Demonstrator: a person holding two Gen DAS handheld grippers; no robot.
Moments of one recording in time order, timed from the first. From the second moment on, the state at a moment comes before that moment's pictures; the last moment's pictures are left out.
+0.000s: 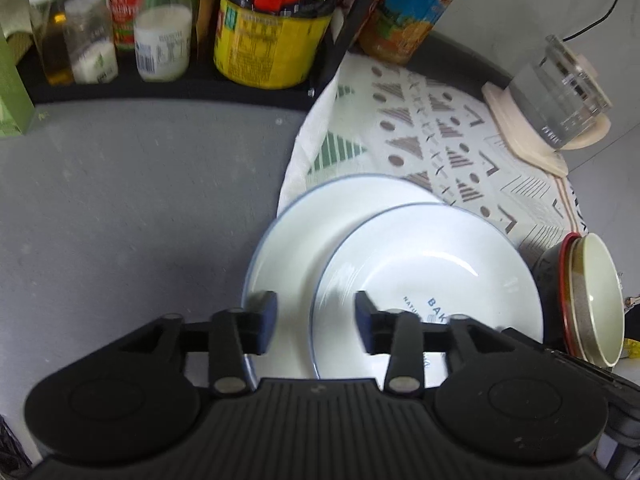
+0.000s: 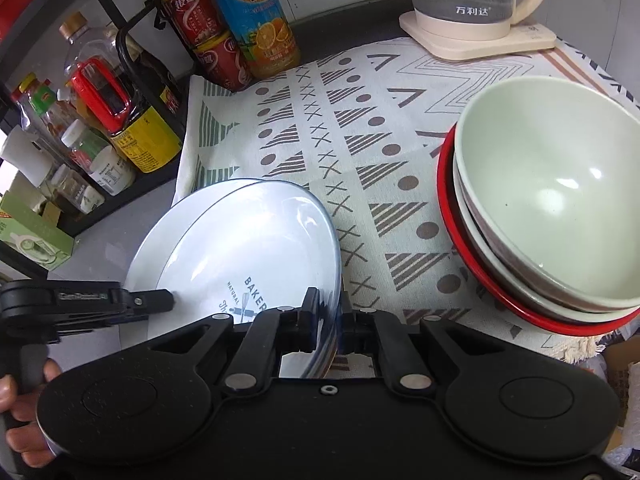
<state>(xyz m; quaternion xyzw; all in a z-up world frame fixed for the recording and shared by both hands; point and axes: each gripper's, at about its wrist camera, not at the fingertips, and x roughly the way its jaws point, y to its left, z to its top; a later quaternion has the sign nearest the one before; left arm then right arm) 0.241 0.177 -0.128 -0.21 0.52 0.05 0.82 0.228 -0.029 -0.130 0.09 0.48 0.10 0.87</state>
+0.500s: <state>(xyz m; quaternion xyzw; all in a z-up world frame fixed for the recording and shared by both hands) 0.229 0.190 -0.132 -0.20 0.52 0.07 0.83 0.219 -0.013 -0.134 0.04 0.47 0.07 0.88</state>
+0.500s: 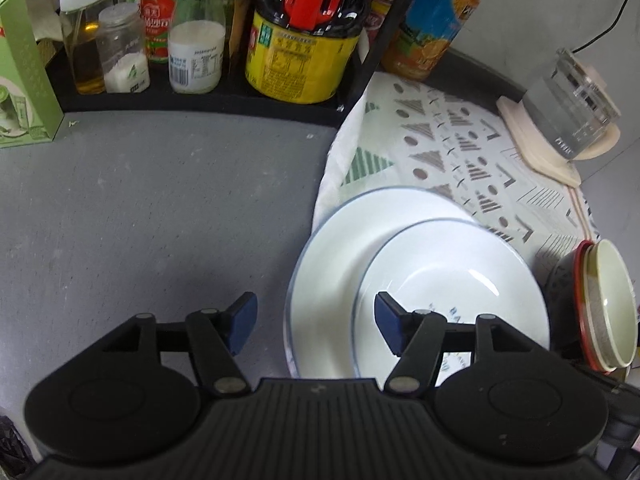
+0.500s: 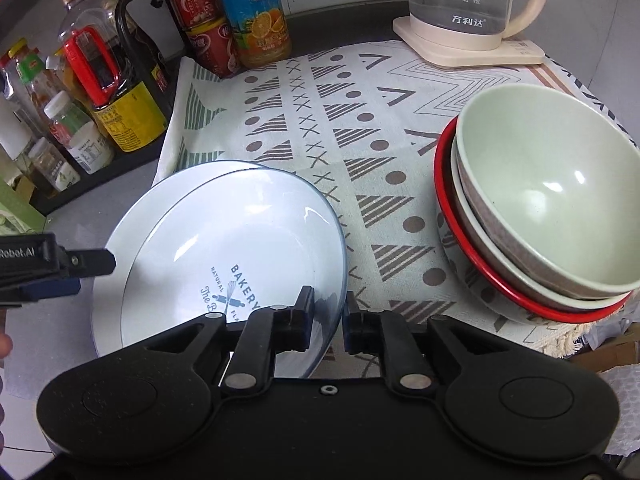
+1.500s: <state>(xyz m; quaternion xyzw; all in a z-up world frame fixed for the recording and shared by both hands) 0.211 0.191 -0.124 -0.19 0.52 0.08 0.83 0.218 -0.007 -0.127 0.06 0.47 0.08 0.87</state>
